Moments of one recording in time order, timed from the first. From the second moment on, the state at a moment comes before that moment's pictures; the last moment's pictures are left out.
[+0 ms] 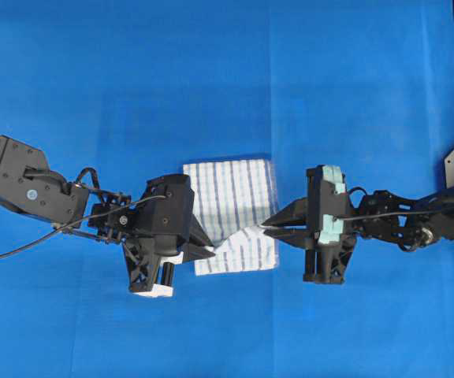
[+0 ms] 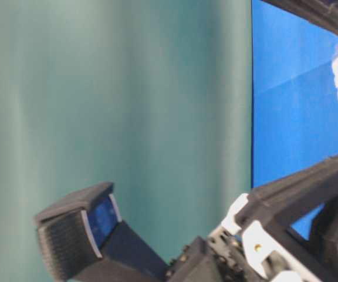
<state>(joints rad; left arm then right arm) -0.23 0.13 0.62 -0.05 -0.11 -0.14 0.35 -0.04 0.90 1.07 -0.38 -0.54</state>
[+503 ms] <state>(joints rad) -0.26 0.21 0.63 -0.05 -0.13 -0.14 0.36 0.05 0.86 1.11 -0.33 -0.53</state>
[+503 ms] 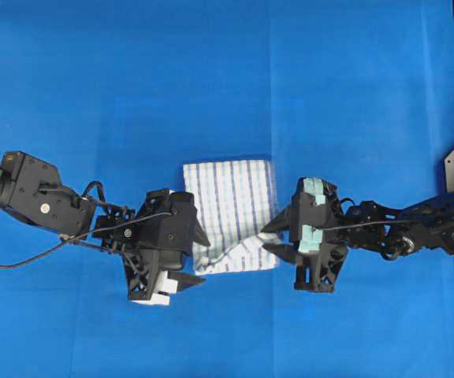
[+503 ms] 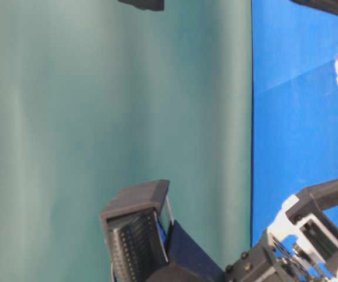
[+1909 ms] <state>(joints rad) -0.15 -0.62 1.07 -0.04 -0.09 0.08 0.31 -0.86 1.24 1.11 -0.40 -0.90</state>
